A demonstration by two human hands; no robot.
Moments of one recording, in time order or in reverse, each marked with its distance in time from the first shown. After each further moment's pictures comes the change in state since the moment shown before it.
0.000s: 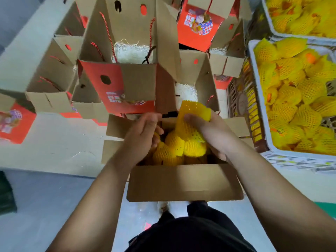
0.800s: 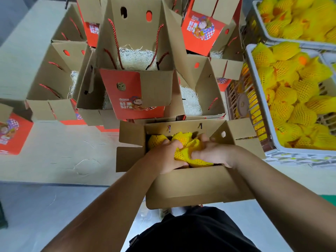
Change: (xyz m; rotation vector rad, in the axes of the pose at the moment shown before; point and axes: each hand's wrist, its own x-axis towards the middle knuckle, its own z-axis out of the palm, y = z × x) left_hand 0.020 -0.045 0.012 0.831 -0.573 -0.067; right_hand 0.015 0.038 0.016 -0.915 -0.214 0.457
